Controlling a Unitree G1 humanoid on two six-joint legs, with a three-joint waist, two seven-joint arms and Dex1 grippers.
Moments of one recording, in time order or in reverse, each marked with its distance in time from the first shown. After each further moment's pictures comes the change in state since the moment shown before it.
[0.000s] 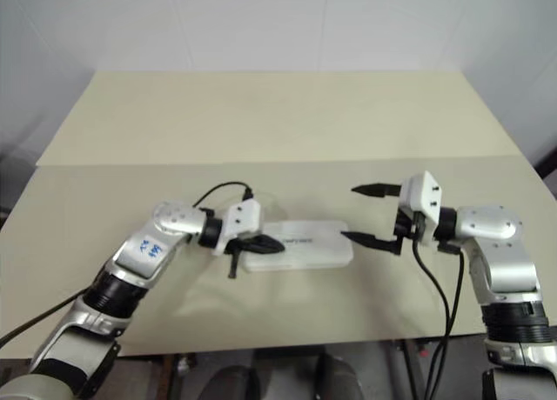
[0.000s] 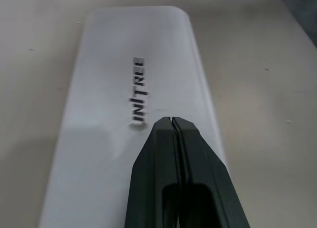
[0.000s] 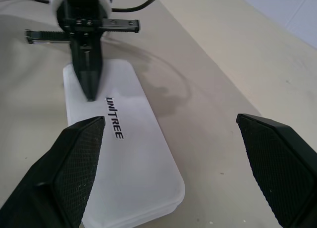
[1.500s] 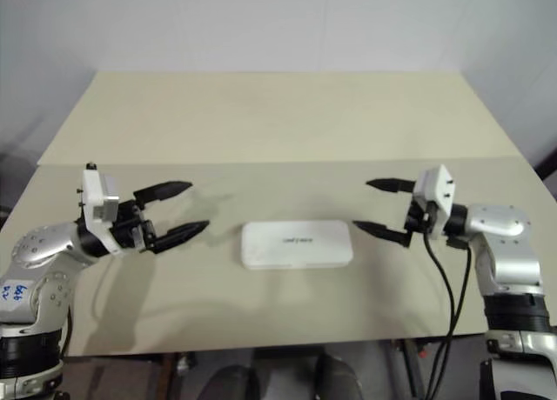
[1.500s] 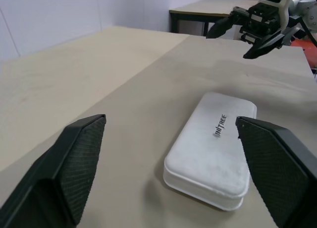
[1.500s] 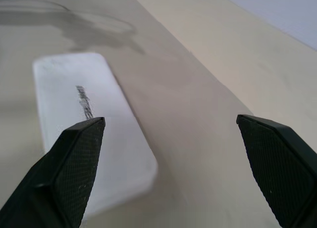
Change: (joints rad) left arm 0.388 0.091 0.653 -0.220 -0.428 -0.056 0.140; right arm -0.054 -0.012 -0.054 0.259 -0.008 -0.083 0.039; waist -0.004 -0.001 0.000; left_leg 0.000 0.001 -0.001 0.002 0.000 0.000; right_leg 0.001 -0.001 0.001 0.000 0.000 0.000
